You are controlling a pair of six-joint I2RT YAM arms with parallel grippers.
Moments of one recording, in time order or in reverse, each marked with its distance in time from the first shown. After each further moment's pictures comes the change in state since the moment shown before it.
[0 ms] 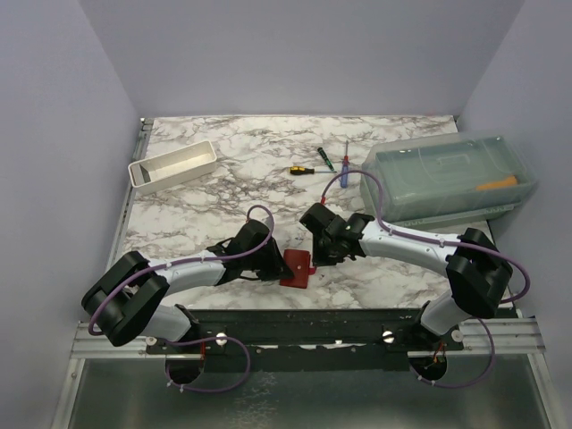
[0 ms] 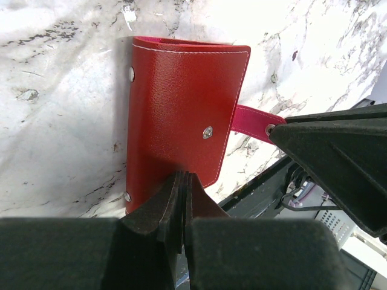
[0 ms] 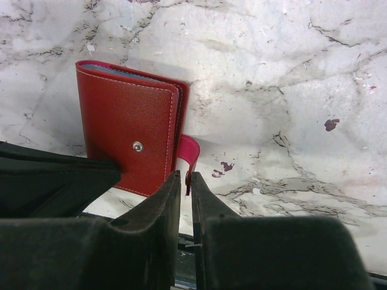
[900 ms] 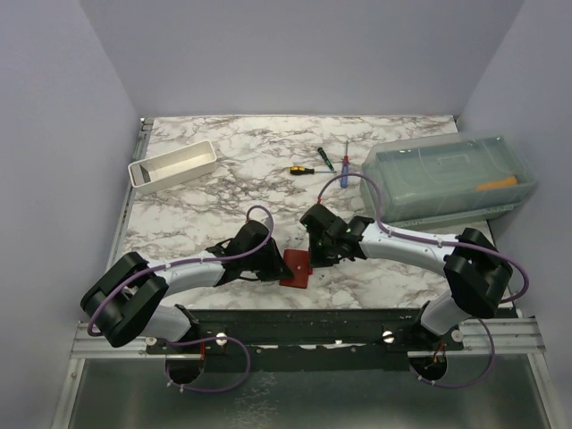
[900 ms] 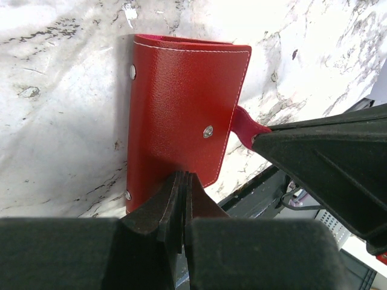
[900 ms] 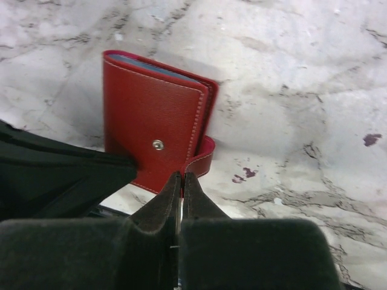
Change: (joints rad) left arm 0.000 -0.008 -0.008 0.005 0.000 0.000; right arm -0.002 0.001 -0.040 0.085 -0.068 -0.031
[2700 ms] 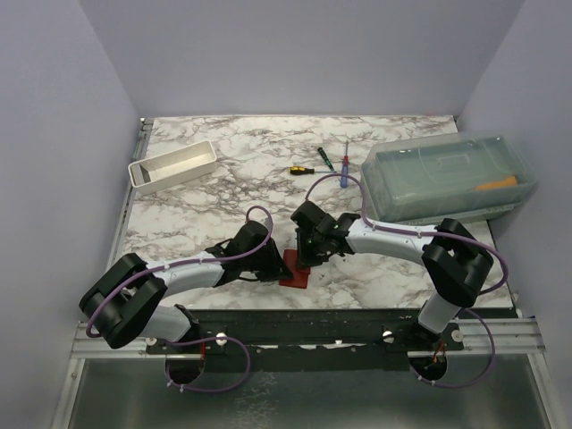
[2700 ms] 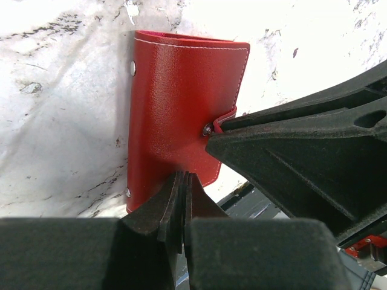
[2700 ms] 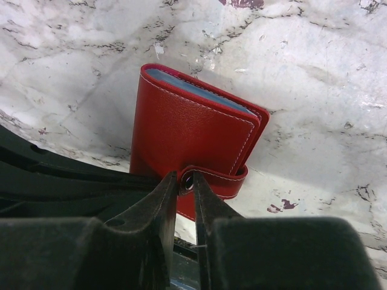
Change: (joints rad) left arm 0.000 -0.009 -0.005 -0.005 0.000 0.001; right arm -0.005 0.123 0.065 0.082 -0.116 -0.042
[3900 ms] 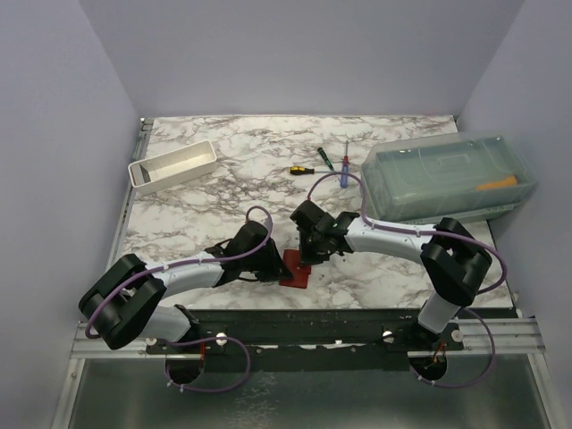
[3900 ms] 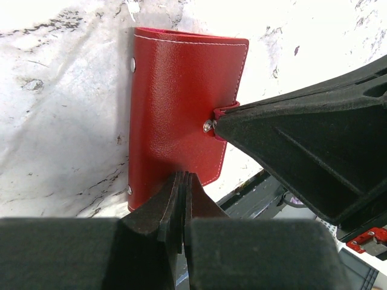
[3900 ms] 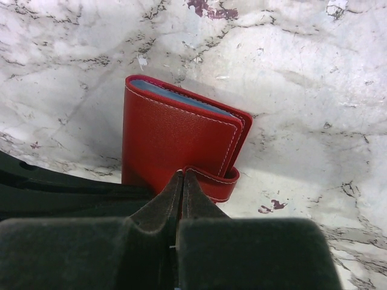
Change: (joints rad) left arm 0.000 -0.007 0.000 -0.010 0.001 0.005; right arm -0.010 0.008 0.013 -0.027 0.056 0.025
